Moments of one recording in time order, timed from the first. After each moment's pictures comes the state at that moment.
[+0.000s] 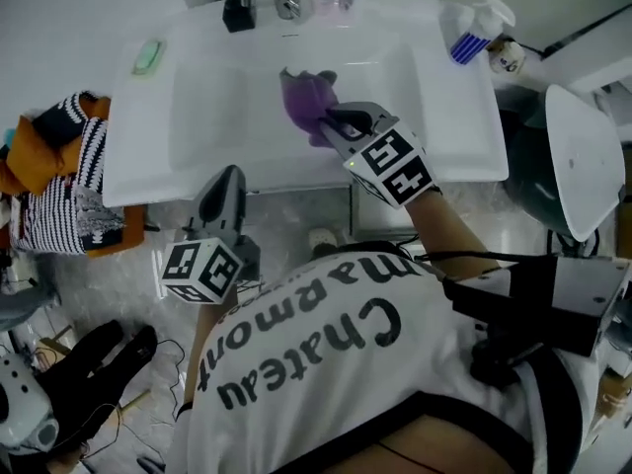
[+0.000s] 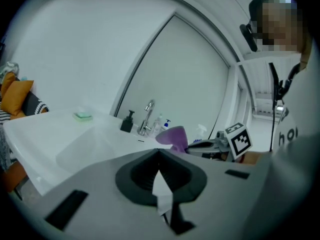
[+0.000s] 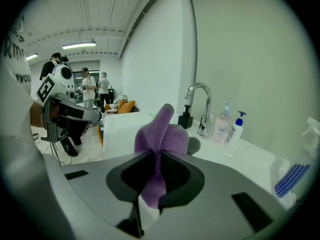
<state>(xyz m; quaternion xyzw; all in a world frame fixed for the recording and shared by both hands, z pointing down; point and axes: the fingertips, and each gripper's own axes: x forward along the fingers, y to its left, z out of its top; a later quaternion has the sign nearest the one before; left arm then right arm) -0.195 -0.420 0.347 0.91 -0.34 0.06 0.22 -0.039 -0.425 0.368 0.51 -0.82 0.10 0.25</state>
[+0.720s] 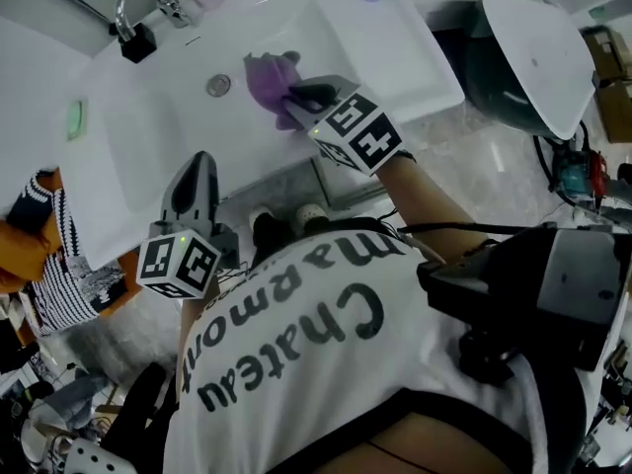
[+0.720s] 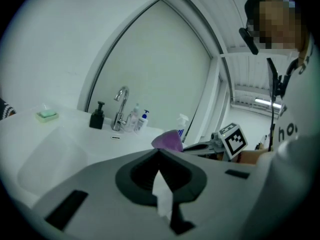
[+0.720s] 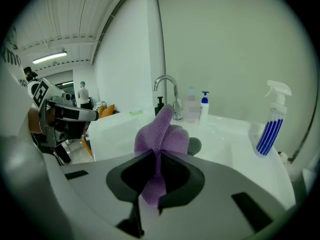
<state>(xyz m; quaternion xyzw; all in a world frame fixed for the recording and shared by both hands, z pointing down) -0.112 -0.416 0.344 0.95 -0.22 0.11 0.19 0.035 -0.388 0.390 0.60 -0.75 0.19 0.20</state>
